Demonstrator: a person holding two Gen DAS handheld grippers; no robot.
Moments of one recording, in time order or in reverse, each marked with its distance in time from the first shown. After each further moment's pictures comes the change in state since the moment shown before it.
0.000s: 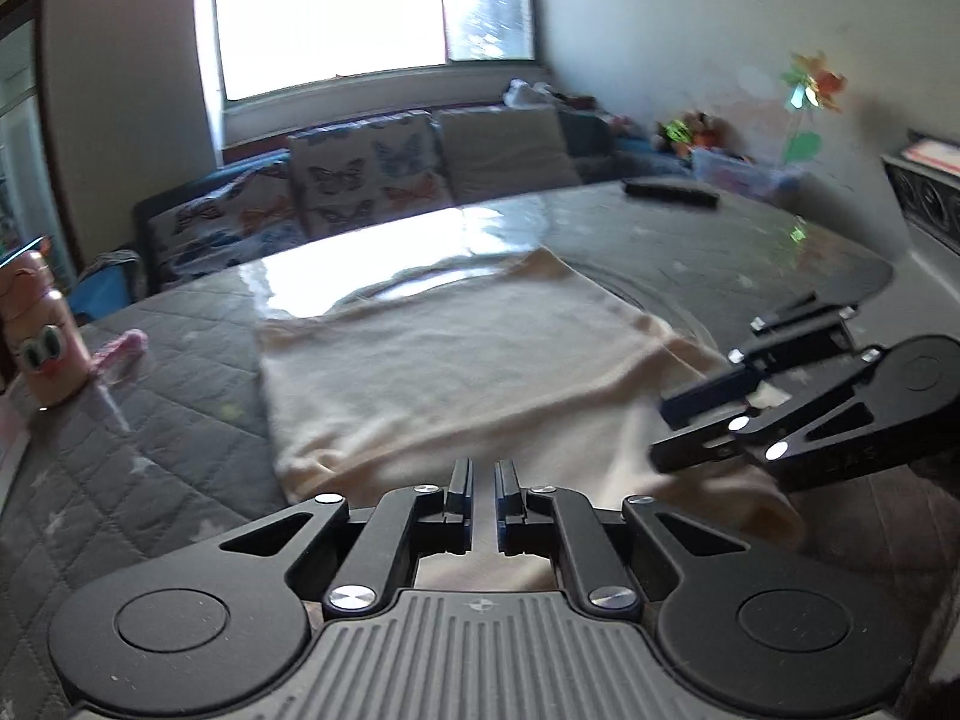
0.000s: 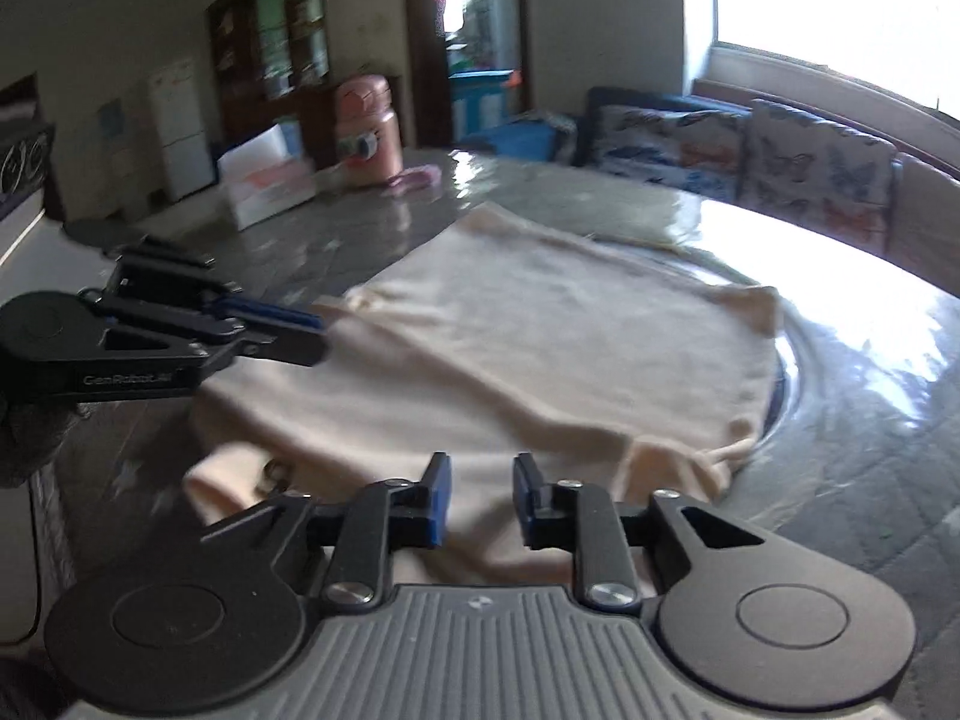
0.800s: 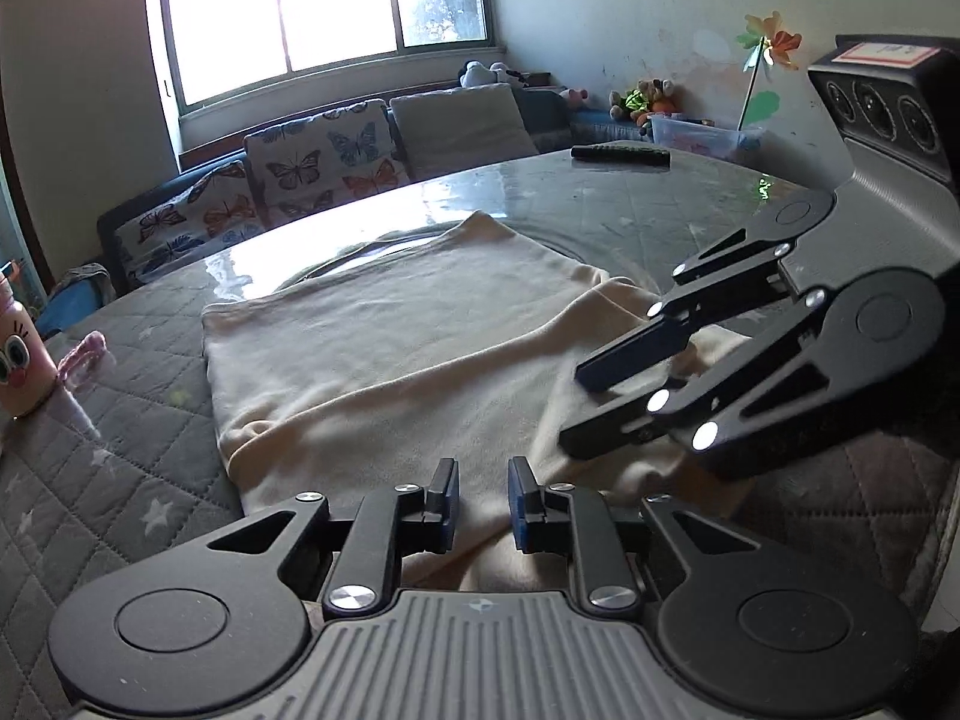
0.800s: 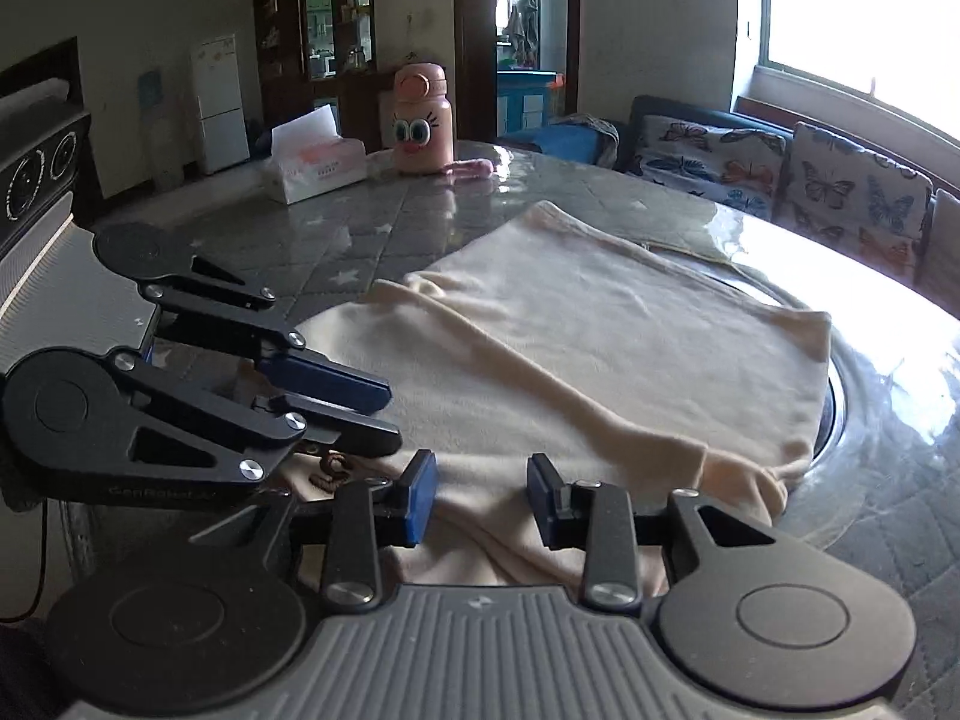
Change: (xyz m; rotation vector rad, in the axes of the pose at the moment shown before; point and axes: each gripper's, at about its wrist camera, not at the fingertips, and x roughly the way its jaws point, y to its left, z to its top) left arm 0.002 -0.021 -0.015 0.062 0.022 -0.037; right arm 0.001 0.021 -0.001 -0.070 -0.003 0.038
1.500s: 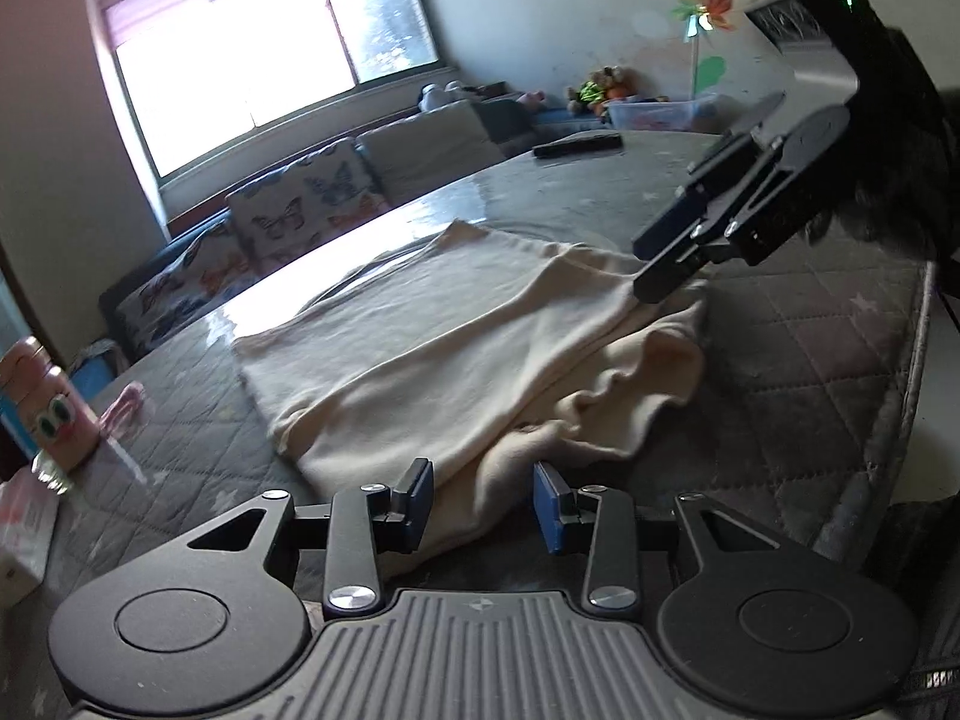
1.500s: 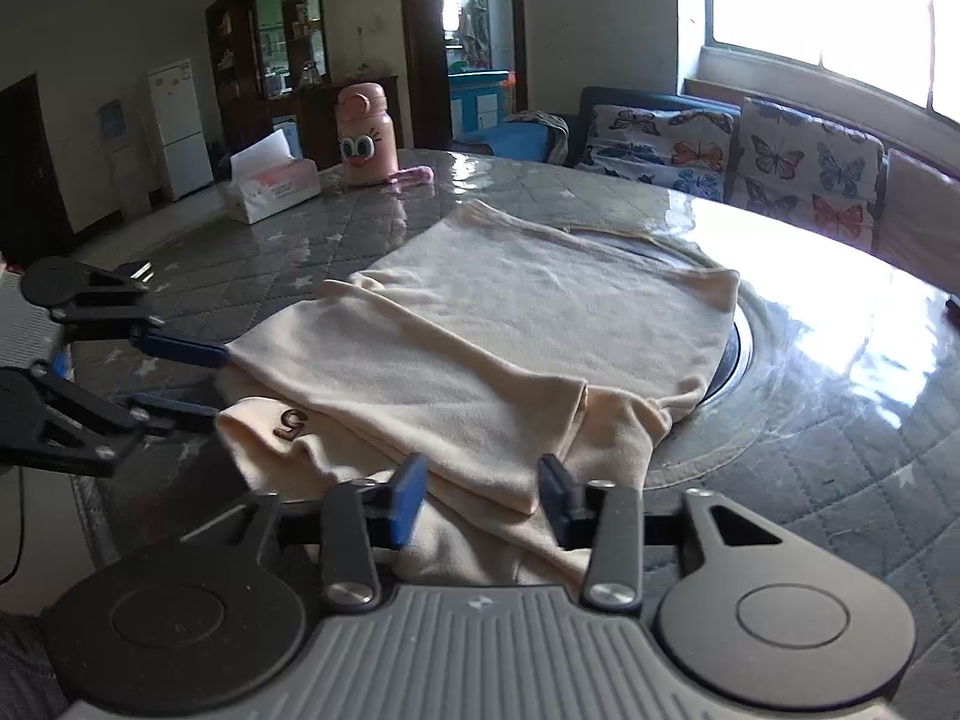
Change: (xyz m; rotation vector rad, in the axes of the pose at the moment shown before) left arm -0.043 -0.015 -0.032 0.198 -0.046 0.017; right arm -0.052 -0.028 -0.017 0.068 -0.002 -0.048
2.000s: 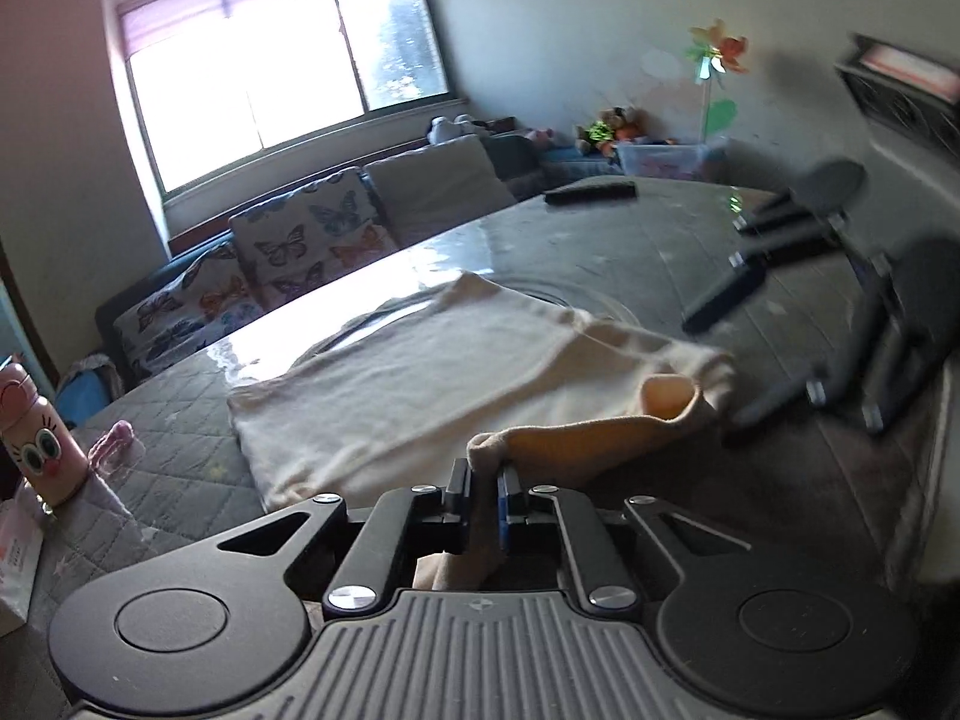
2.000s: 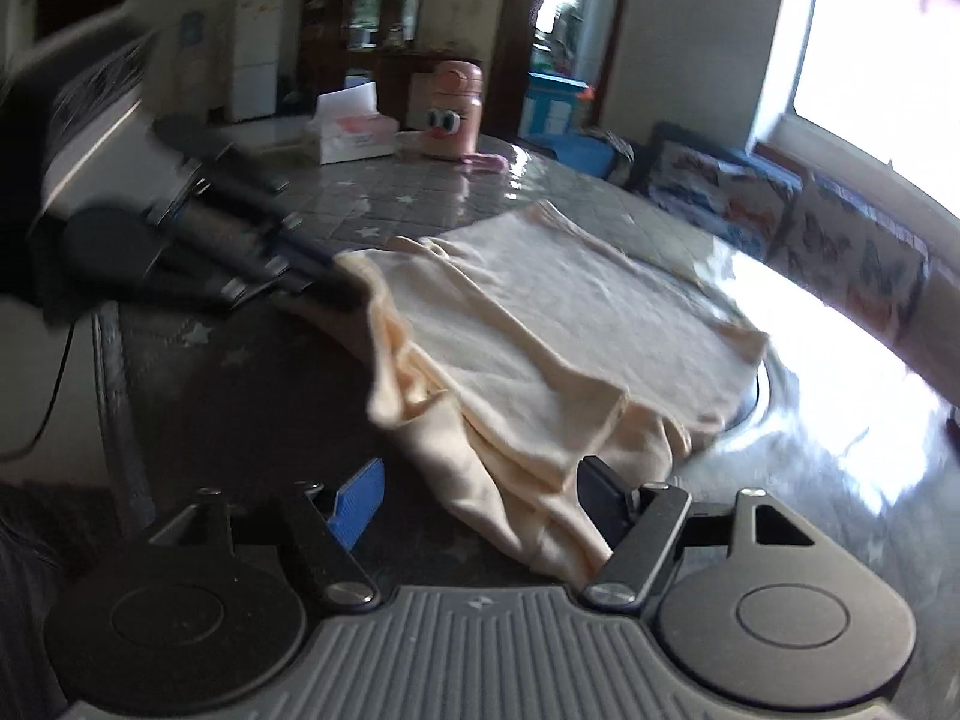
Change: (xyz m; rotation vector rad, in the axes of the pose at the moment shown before) left arm 0.020 0.021 0.032 -0.065 -0.063 0.002; right arm -0.009 0.033 -0.012 -0.267 0.008 0.003
